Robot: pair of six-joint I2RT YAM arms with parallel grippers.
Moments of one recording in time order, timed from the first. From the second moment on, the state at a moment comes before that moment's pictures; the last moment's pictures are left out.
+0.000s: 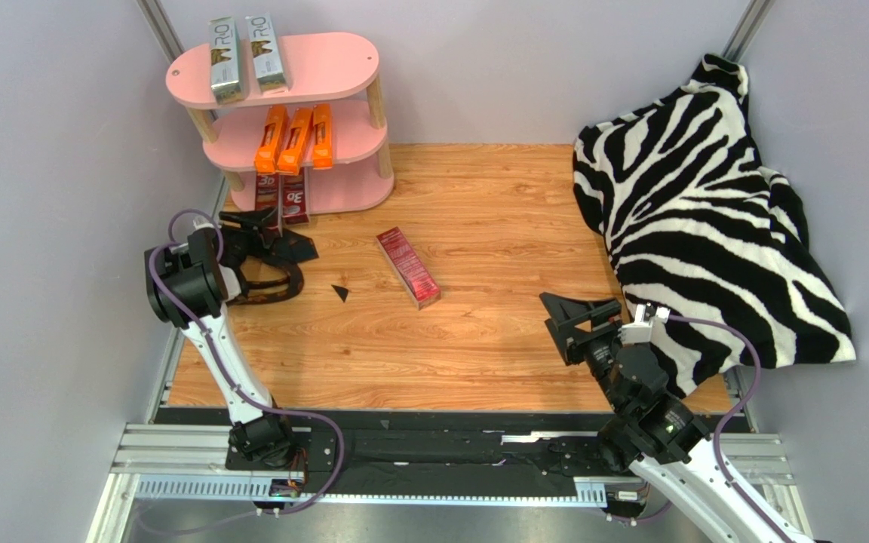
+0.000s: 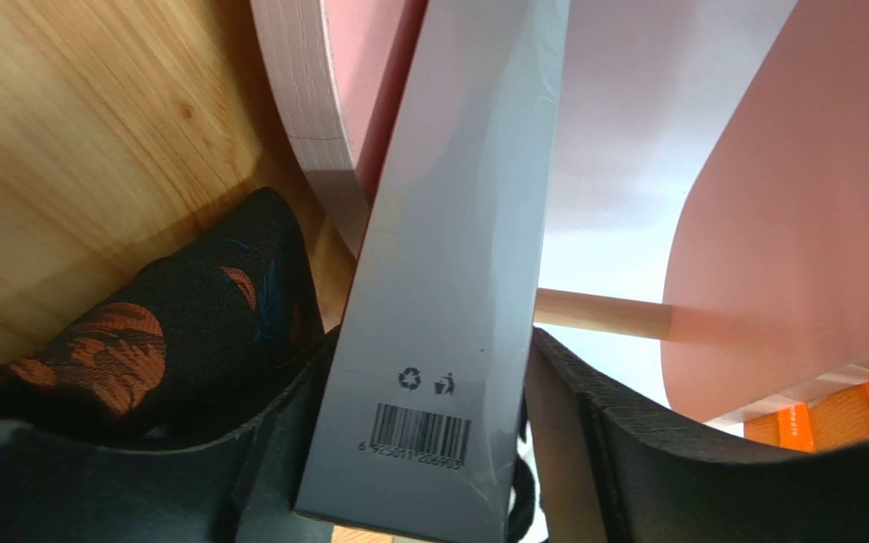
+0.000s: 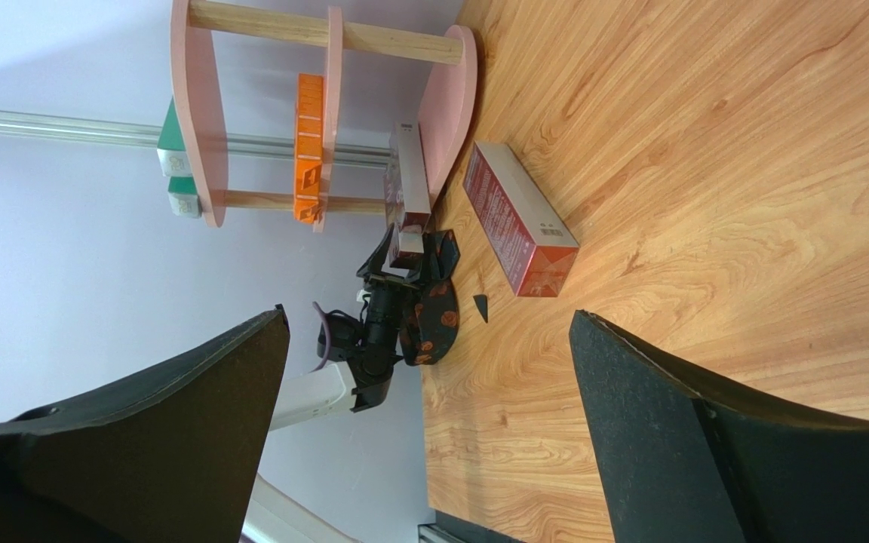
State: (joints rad) left arm 0.43 2.20 0.94 1.05 0.59 -1.36; right arm 0.70 0.14 0.24 -0.23 0.37 1.39
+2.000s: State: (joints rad) left arm 0.45 2.18 0.76 1.27 0.58 -1.36; right arm 0.70 0.10 0.23 -0.32 0.31 1.40
